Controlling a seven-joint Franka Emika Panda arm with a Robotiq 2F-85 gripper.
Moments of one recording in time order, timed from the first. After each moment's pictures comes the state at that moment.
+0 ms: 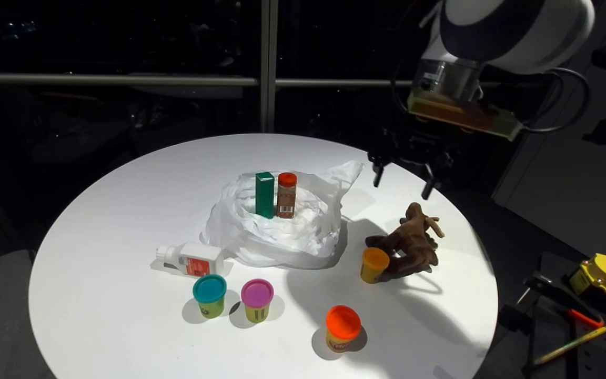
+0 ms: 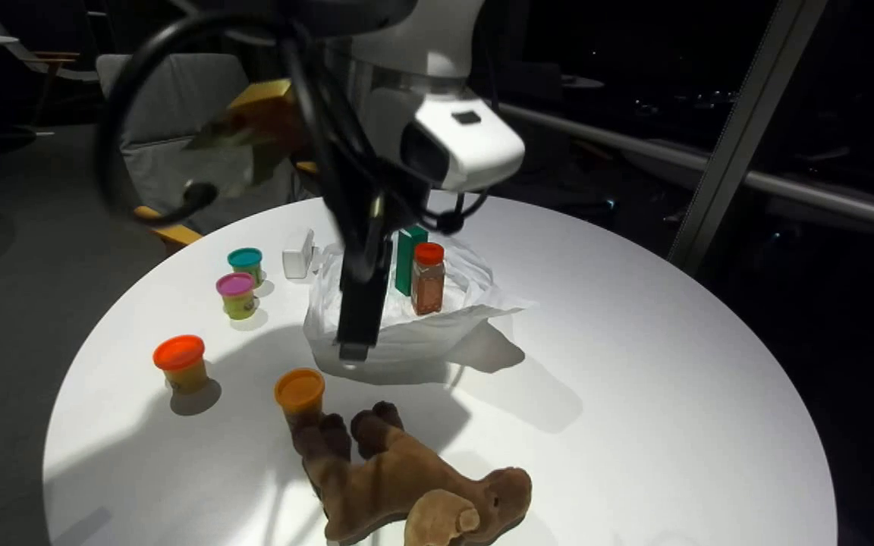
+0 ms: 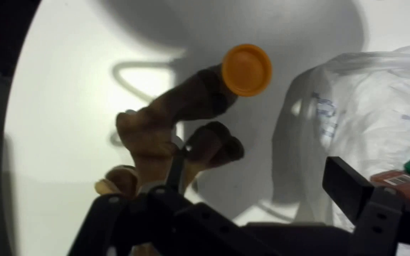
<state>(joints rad) 0.00 0.11 -0.11 -2.48 0.32 2.58 0.62</state>
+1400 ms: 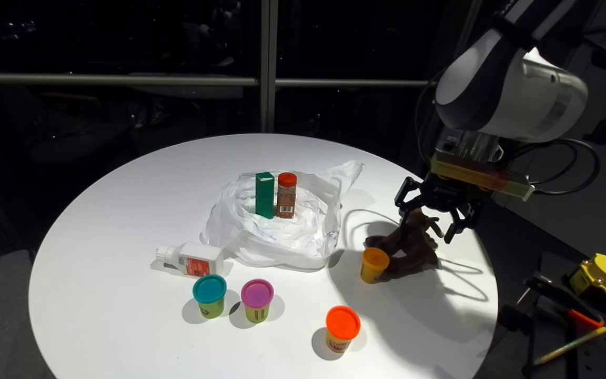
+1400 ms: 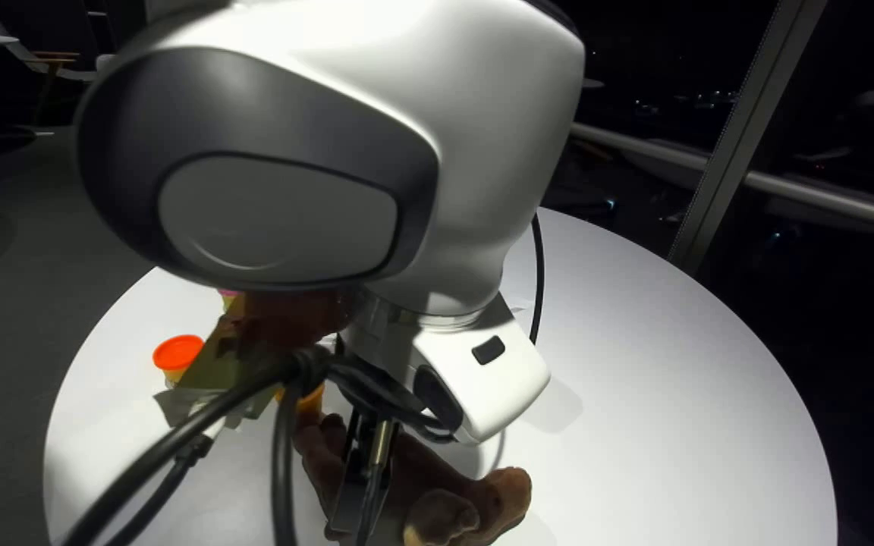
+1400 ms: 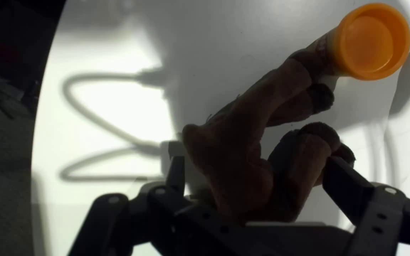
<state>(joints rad) -0.07 0.30 -0.11 -2.55 0.60 2.73 0.35</state>
